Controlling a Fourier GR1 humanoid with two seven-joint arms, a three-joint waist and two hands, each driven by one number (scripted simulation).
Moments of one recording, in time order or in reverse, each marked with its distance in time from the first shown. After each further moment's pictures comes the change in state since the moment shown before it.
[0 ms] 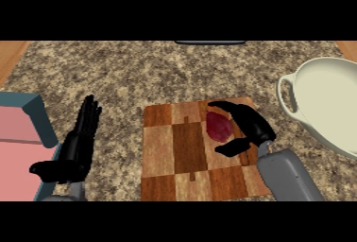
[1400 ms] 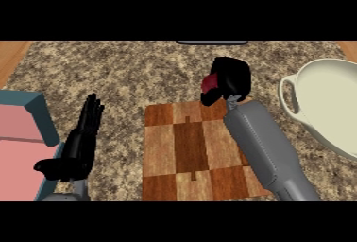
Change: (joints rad) left arm -0.015 -0.030 0.018 0.007 -0.039 -0.018 0.005; right arm -0.441 0.099 -0.047 0.367 0.496 -0.331 0.466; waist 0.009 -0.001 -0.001
